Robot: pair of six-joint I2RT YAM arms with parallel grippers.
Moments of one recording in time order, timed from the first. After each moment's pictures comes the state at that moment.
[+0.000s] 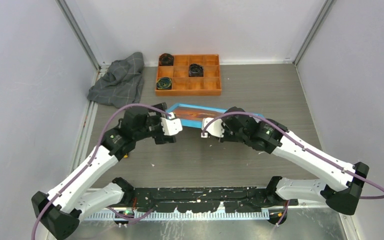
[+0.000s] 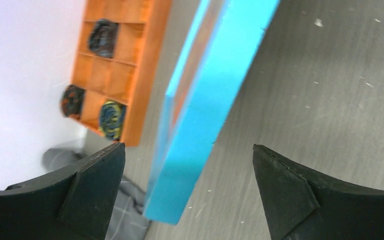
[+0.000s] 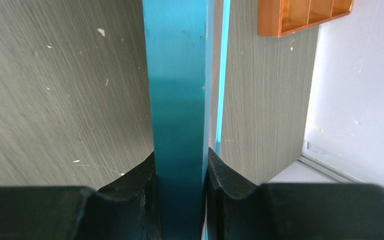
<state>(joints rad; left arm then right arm) -0.63 0.93 0.86 -0.45 0.23 0.84 0.94 1.11 1.11 -0.87 0.31 -0.70</state>
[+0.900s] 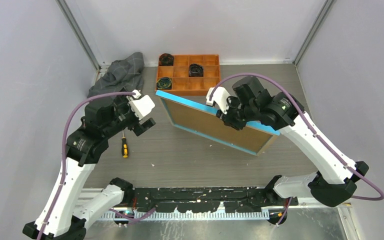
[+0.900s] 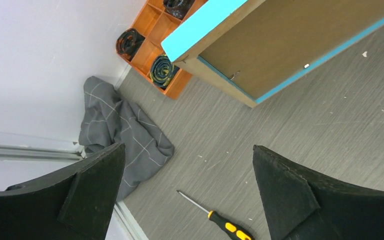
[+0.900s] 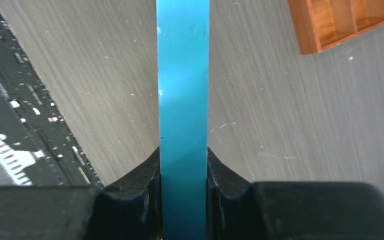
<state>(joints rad) -0.41 0.83 1.24 -0.79 0.17 0.65 0.78 1.27 1.61 -1.16 -0.07 -0.45</state>
